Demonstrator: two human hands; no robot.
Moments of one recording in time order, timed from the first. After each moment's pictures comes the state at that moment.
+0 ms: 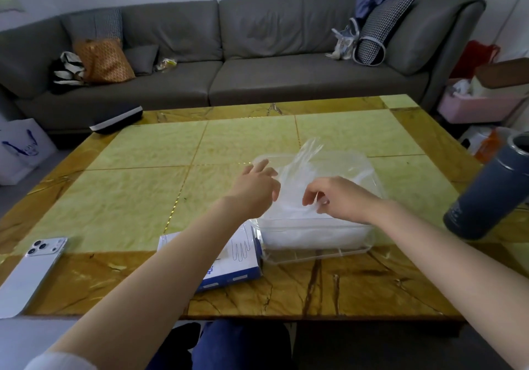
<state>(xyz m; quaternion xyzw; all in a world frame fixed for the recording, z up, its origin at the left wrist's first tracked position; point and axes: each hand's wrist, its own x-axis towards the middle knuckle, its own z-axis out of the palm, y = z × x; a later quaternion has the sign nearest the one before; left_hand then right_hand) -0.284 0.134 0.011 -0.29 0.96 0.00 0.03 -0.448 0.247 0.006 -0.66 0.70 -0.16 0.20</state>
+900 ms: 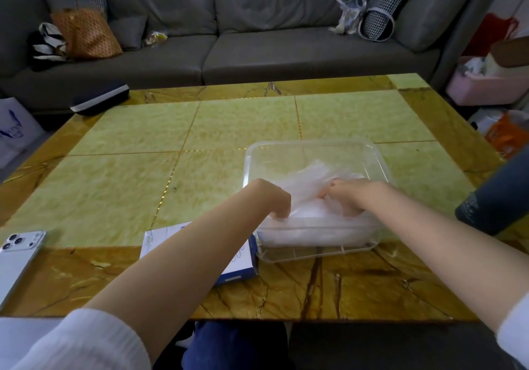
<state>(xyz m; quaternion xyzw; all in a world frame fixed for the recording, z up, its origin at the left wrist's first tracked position) -0.338 0.122 -0.028 -0.27 0.89 0.03 0.37 -0.472 0.211 -0.016 -0.60 0.73 0.23 0.22</state>
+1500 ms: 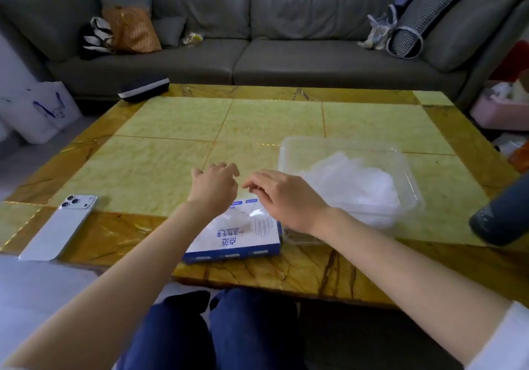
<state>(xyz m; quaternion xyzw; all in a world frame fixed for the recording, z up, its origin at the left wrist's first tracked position) -0.176 0.122 -0.013 -0.51 0.86 0.04 -0.07 -0.317 0.219 0.001 -0.81 0.51 -0.29 0.01</state>
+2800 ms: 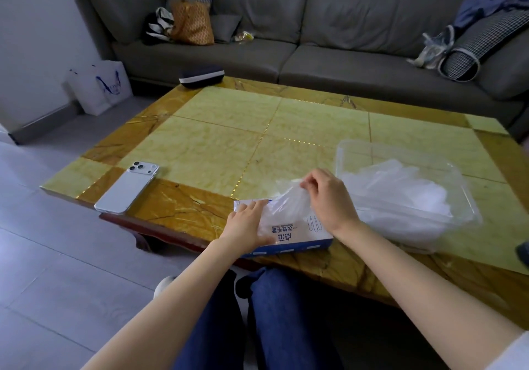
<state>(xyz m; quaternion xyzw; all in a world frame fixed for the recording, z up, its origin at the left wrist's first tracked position) -0.097 0.185 -0.066 -0.51 0.84 0.21 -0.03 -0.273 0.218 -0.023 -0.67 0.65 -0.35 0.08</state>
